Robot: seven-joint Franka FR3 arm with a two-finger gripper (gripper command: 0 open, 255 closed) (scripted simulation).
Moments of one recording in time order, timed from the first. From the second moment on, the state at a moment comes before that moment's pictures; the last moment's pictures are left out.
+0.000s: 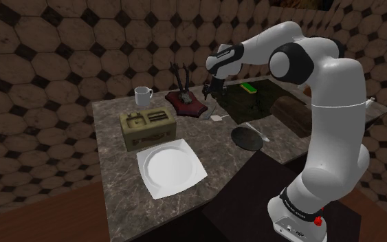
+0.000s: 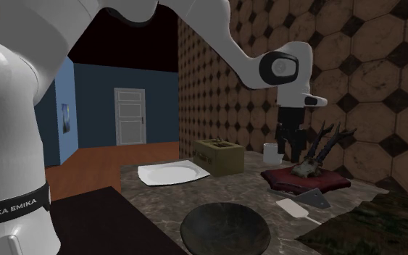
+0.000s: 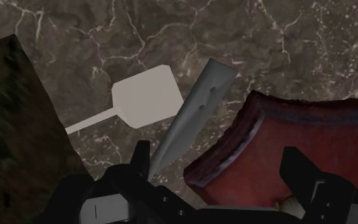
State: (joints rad) arm -0.19 0.54 -0.24 -1.68 0.23 2.20 0.22
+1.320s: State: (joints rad) arm -0.20 0.59 -0.23 -1.69 0.25 2.25 0.21
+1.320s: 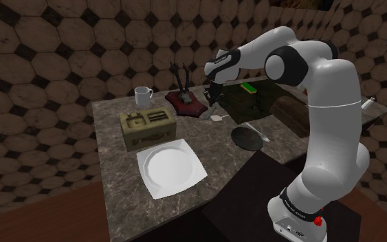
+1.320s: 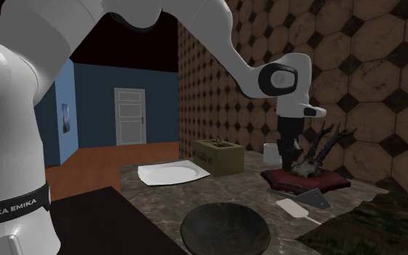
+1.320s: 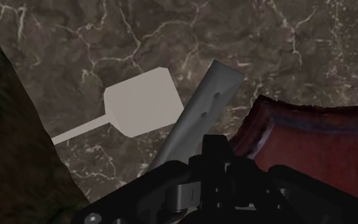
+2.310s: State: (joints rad) arm -0.14 0.86 -0.23 -1.40 0.16 1.94 0.35
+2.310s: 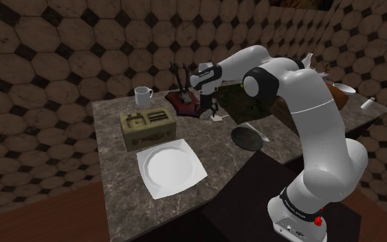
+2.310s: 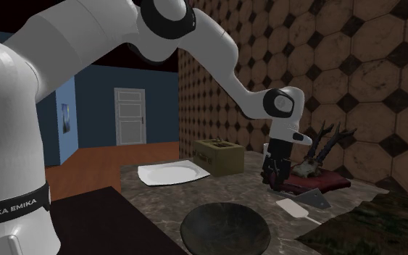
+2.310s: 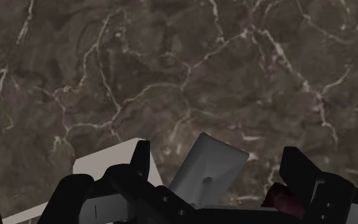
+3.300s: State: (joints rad) arm -0.14 0.86 -0.23 -1.42 0.17 1.96 0.35
